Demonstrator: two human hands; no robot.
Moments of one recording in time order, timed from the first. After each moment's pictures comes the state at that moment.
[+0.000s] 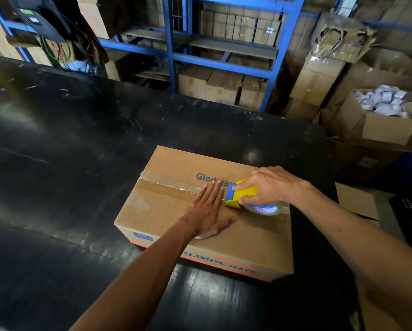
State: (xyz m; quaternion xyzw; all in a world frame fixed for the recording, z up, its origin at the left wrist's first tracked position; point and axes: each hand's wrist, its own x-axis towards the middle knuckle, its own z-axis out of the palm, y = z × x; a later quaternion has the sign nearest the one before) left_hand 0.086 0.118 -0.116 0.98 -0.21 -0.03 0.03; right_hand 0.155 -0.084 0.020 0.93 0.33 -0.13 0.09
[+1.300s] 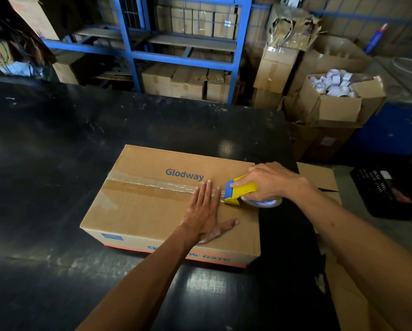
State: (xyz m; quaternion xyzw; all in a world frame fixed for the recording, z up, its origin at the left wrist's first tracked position) left_hand 0.066 0.030 -0.119 0.98 -0.18 -0.05 0.07; right_hand 0.126 -0.170 0.023 0.94 0.31 -0.13 0.08
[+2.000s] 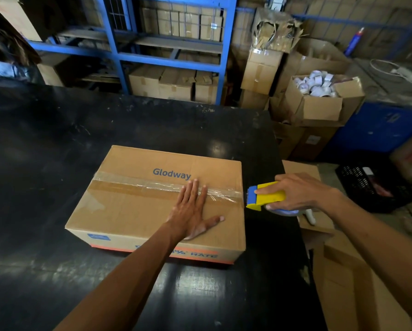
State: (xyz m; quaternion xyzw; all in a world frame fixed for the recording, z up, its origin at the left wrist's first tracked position) left_hand 0.064 0.036 -0.116 0.97 -0.21 -0.08 0.08; right_hand 0.087 -0.276 0.015 0.95 0.21 -0.20 0.10
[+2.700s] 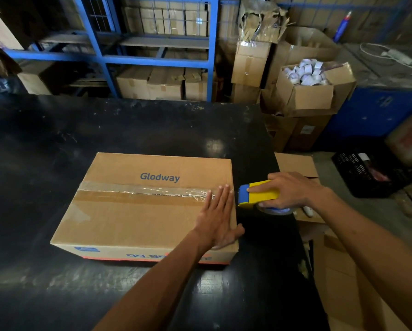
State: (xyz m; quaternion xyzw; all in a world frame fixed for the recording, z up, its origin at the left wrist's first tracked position) left_hand 0.053 -0.053 -0.117 0.95 -0.30 -0.05 0.04; right_hand 0.090 -0.292 -0.005 0.96 0.22 -0.19 0.04
